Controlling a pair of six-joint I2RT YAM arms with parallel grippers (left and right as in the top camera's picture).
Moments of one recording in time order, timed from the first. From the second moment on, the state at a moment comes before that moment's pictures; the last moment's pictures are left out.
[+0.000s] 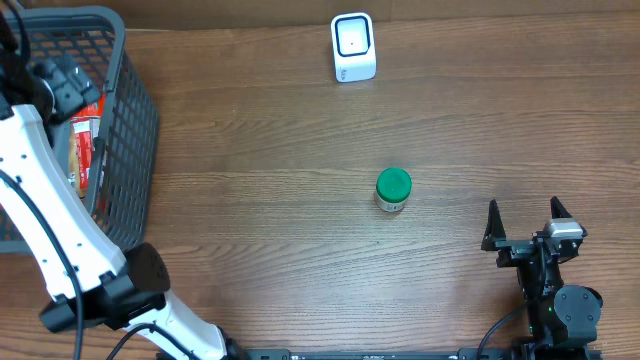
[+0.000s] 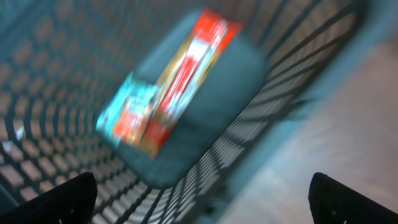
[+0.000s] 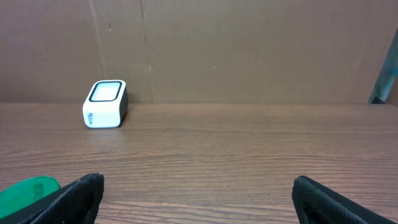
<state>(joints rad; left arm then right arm) 0.46 1.93 2.51 -1.68 -0.19 -0.25 0.03 0.01 0.02 -0.03 -0.02 0.02</state>
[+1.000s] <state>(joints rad) 0.76 1.94 1.90 -1.34 -0.09 -0.21 0.03 0.01 0.02 -0.03 -0.02 0.02</state>
